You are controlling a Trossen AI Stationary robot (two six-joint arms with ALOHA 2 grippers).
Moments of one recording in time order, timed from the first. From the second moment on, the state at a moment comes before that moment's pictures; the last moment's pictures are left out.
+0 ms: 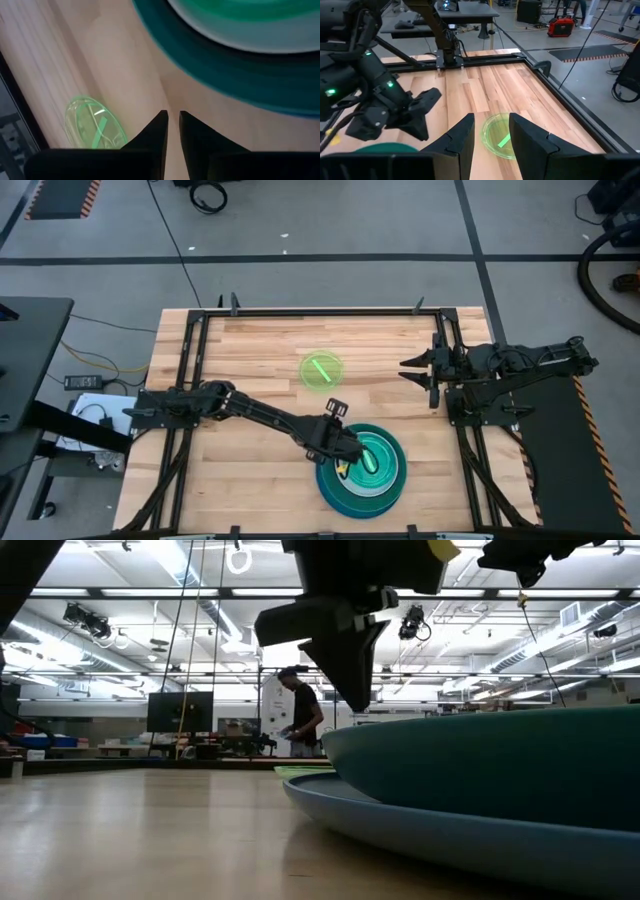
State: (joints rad) left arm -0.31 2.31 2.07 -1.15 -0.51 0.17; right arm 0.21 0.55 0.68 -0.40 0.38 0.10
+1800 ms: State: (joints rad) left arm -0.04 2.13 1.54 -0.66 -0.45 0.10; right arm 0.21 0.55 0.68 -0.42 0.37 0.13
